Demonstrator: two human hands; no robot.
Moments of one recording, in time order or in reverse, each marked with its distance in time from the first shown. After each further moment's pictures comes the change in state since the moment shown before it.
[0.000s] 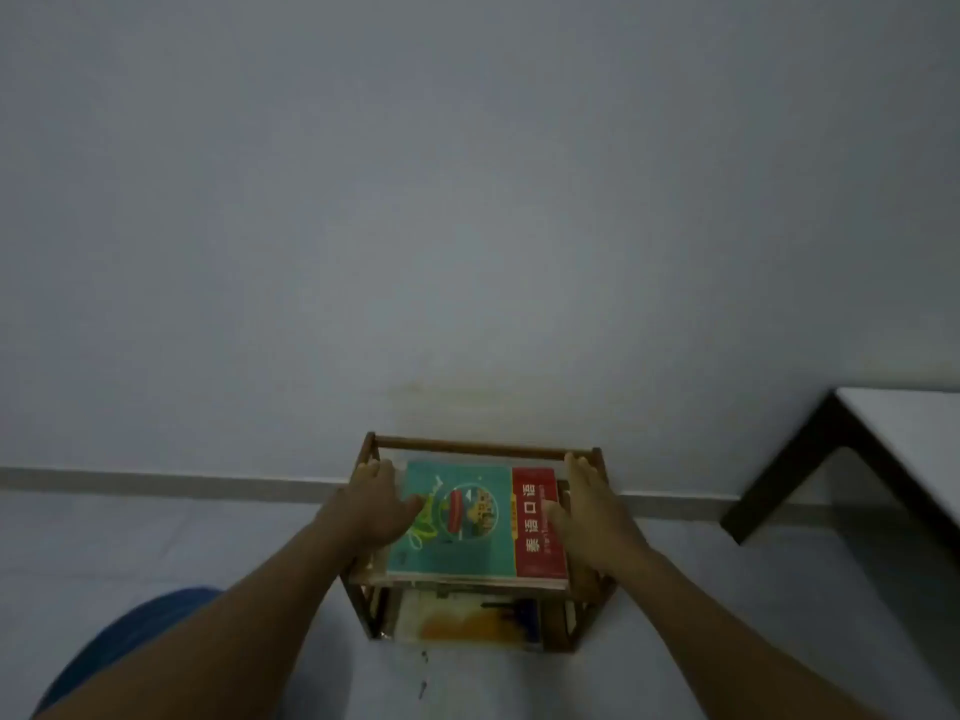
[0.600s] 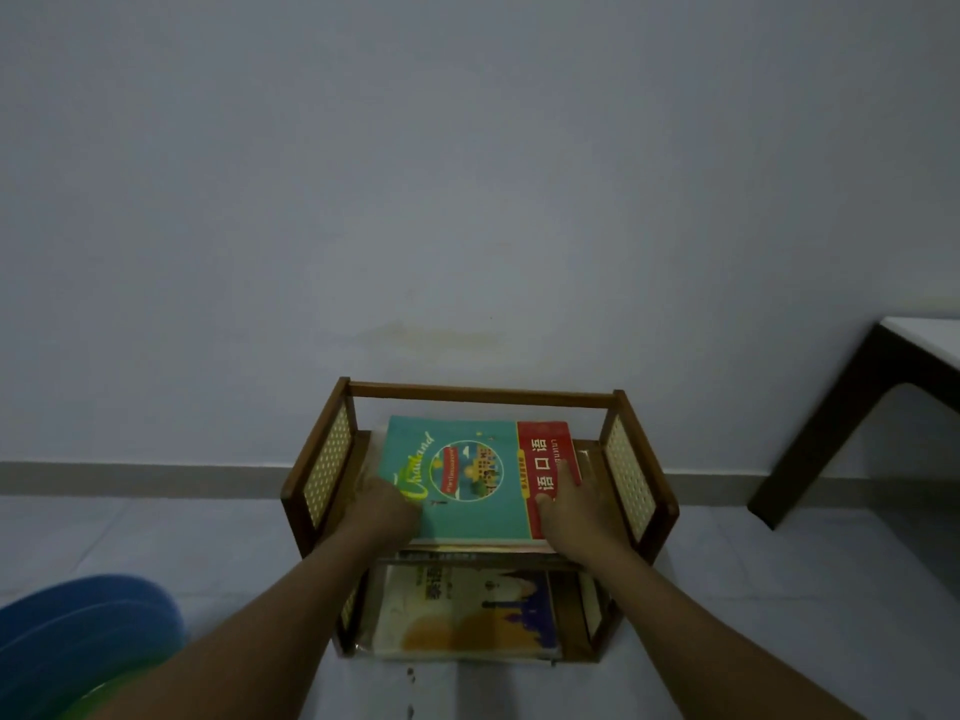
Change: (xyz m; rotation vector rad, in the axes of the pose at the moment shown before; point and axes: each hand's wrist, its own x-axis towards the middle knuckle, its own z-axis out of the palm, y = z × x) left_hand 0.090 -0.054 0.181 -0.369 0.075 -0.161; right_hand 0.074 0.076 0.185 0.065 0.083 0.140
